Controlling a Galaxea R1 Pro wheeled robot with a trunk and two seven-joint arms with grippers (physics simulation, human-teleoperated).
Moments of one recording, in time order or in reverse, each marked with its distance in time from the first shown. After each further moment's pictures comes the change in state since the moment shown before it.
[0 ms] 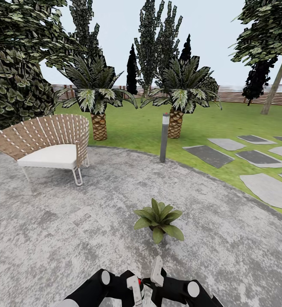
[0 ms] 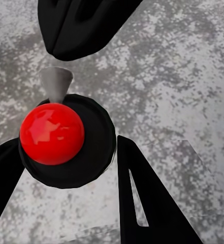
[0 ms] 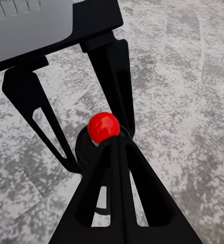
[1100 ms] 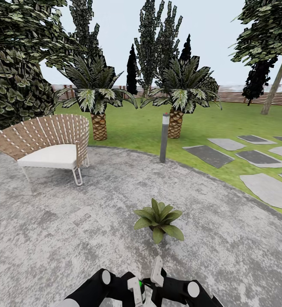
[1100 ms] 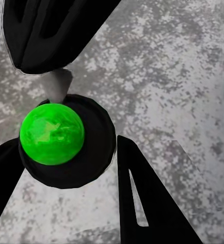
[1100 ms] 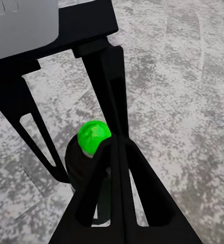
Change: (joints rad) left arm -0.002 -0.004 0.000 -0.001 -0.001 0.001 -0.042; right arm 0.000 0.000 0.000 0.002 0.000 0.000 -0.001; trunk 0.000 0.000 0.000
